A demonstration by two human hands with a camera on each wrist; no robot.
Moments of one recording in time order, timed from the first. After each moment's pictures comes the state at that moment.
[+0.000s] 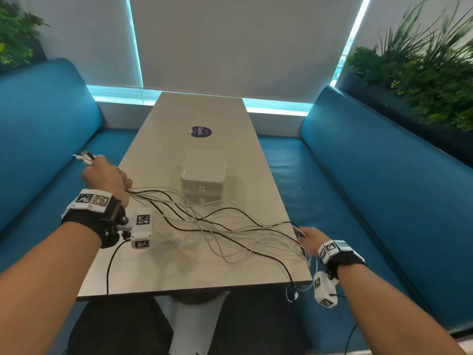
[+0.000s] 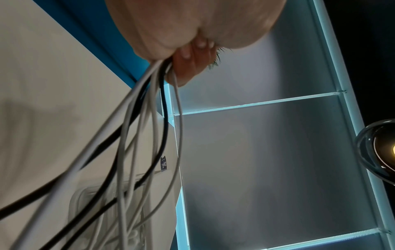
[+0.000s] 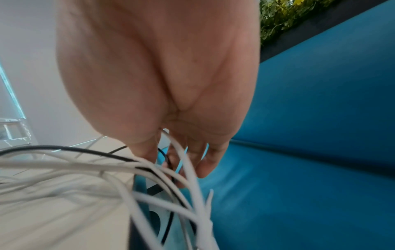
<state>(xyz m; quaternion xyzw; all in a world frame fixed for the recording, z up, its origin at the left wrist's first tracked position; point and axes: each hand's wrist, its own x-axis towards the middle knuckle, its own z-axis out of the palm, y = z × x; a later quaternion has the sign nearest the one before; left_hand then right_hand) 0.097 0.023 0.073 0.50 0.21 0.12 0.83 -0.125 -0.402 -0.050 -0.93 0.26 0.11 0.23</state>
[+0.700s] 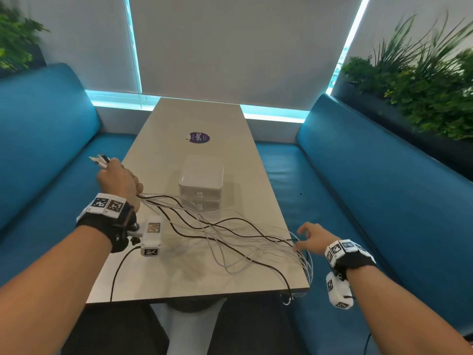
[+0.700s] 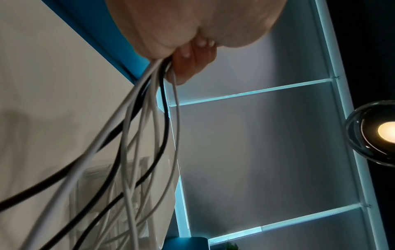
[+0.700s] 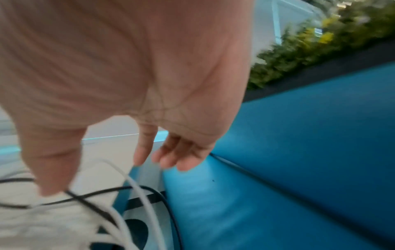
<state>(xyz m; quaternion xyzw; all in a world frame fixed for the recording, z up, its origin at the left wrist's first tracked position) 0.088 -0.001 0.078 0.50 0.19 0.09 0.84 -0.131 -0.415 -0.012 -0.92 0.27 0.15 0.22</state>
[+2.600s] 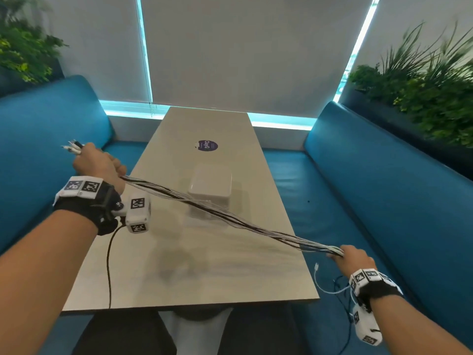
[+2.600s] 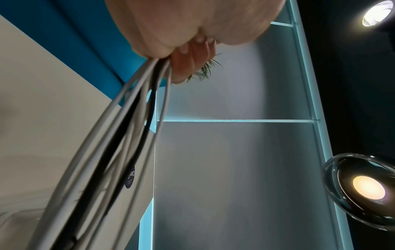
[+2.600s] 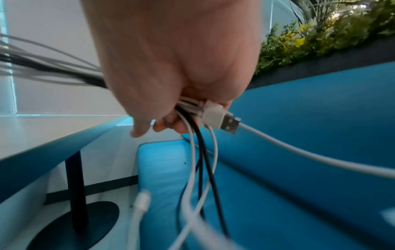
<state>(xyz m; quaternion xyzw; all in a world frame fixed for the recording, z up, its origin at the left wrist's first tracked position) 0.120 0.044 0.128 0.45 0.21 0.15 0.86 -0.169 -0.456 -0.048 -0.92 0.39 0.04 0.03</state>
